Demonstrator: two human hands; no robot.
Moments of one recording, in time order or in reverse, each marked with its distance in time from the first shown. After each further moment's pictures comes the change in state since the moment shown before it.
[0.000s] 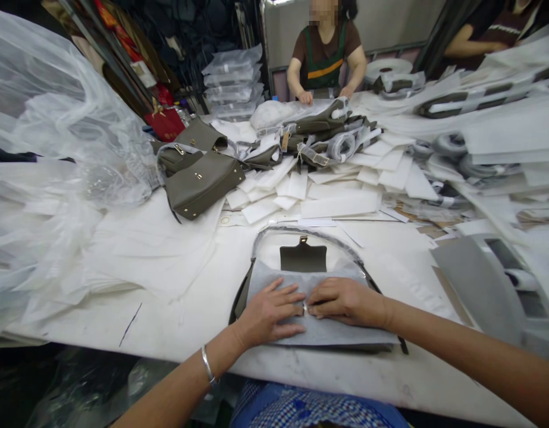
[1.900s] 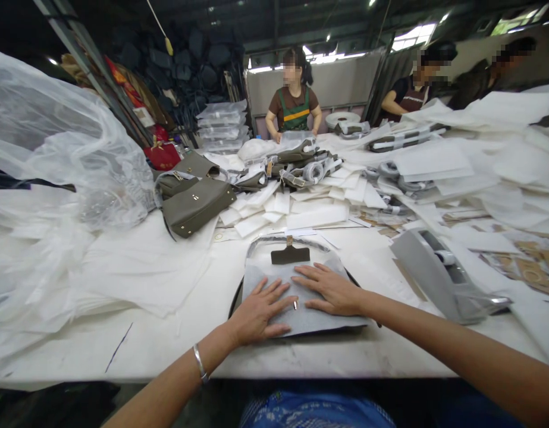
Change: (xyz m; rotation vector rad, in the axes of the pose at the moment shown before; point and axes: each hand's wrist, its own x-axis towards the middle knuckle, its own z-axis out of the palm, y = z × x) left_hand -0.015 -0.003 -0.011 0.152 -0.250 0.010; right_hand -0.004 -0.028 0.003 -0.248 -0.164 0.532
